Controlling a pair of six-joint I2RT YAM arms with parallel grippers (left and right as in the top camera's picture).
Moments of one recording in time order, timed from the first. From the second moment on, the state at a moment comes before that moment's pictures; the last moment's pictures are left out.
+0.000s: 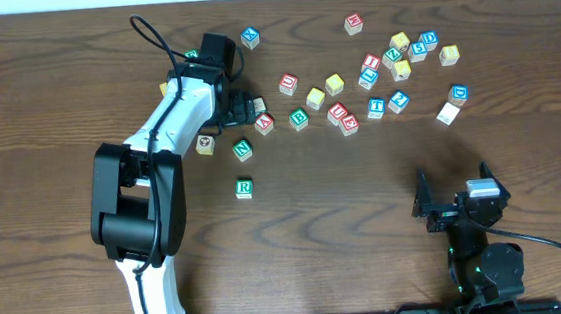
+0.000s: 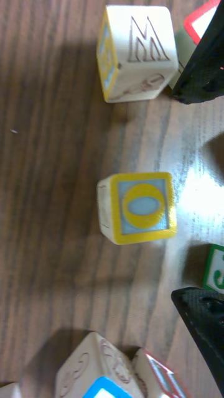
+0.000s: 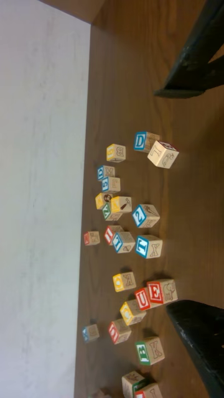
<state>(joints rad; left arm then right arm) -0.26 2.10 1.55 -0.77 -0.04 -0.32 0.13 0.01 0.01 -0.06 0.12 -0.01</state>
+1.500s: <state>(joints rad) -0.26 2.14 1.55 -0.68 -0.04 -0.32 0.13 0.01 0.01 -0.06 0.12 -0.01</state>
